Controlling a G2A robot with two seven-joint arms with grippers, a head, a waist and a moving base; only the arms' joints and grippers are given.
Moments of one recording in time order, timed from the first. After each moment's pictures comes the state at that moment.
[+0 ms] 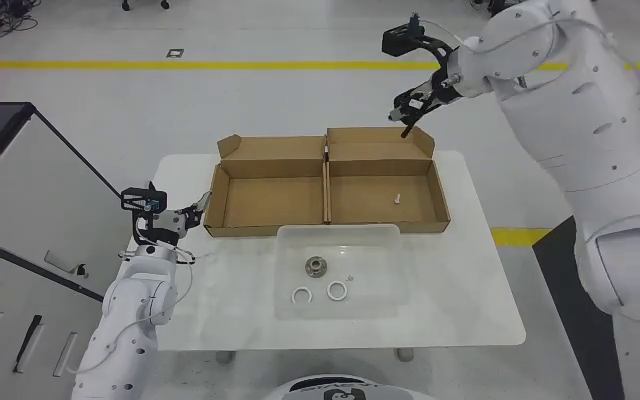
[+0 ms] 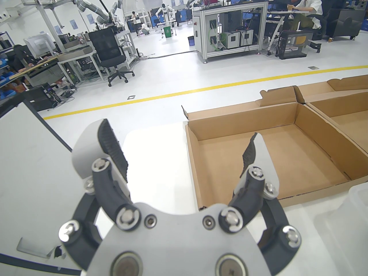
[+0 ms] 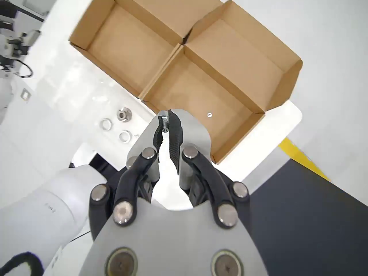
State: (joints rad) left arm 1.73 -1.15 -1.60 -1.80 1.33 0.00 0.00; right arm -0.27 -1.09 0.76 -1.27 -0.38 -0.05 1.51
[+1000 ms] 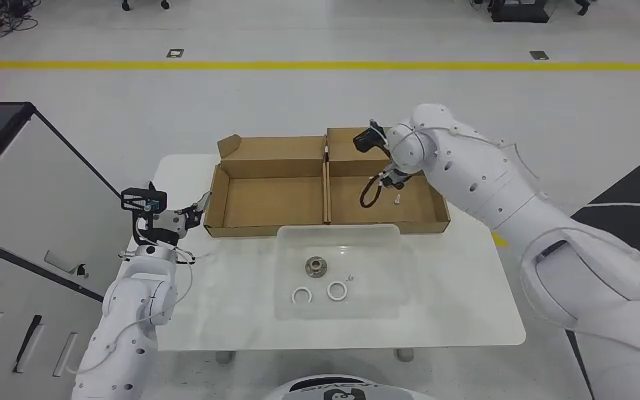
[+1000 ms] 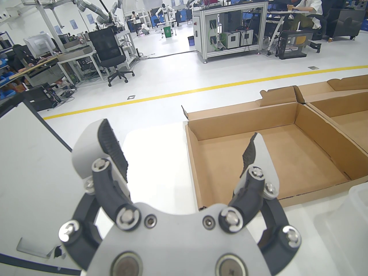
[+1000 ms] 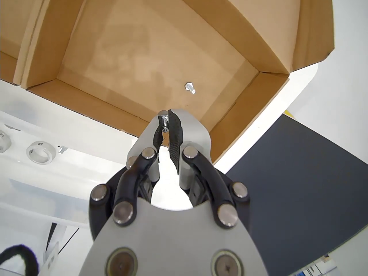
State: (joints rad) left arm 1.73 -1.15 -1.60 -1.80 1.33 0.00 0.00; right arm -0.40 -1.21 0.44 -1.09 -0.65 0.04 1.42
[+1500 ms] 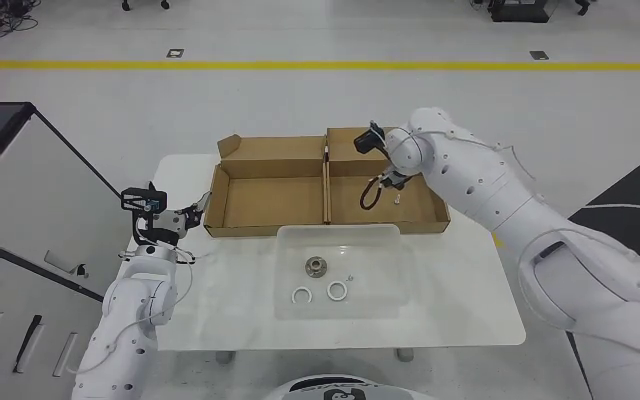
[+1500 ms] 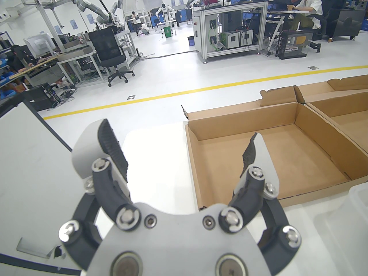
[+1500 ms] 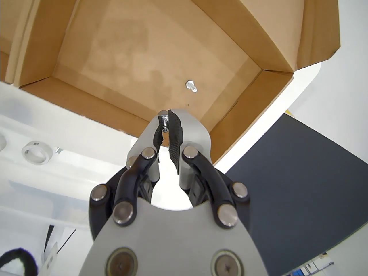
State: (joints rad) left arm 1.73 -1.15 -1.60 -1.80 1.33 0.00 0.00; right arm -0.43 -1.21 0.44 -1.08 -0.70 0.08 1.37
